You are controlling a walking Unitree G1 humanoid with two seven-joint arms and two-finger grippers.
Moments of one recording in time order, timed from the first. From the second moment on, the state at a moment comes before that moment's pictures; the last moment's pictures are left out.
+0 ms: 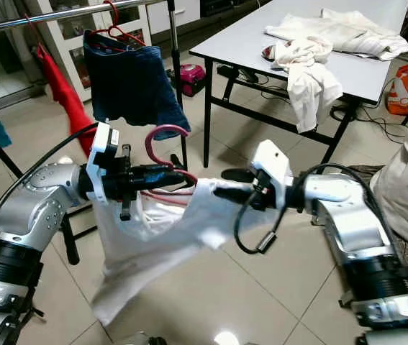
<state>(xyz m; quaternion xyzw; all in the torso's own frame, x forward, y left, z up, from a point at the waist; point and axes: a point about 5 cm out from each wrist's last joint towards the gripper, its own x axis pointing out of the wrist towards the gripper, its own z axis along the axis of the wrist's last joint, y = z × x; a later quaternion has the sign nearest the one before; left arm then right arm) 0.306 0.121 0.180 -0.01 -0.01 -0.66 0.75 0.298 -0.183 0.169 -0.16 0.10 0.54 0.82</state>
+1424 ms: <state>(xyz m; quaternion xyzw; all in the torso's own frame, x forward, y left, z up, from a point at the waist) 0.325 0.148 0.150 -0.03 0.00 -0.37 0.93 0.306 -0.188 0.174 -0.07 -0.01 0.22 0.97</state>
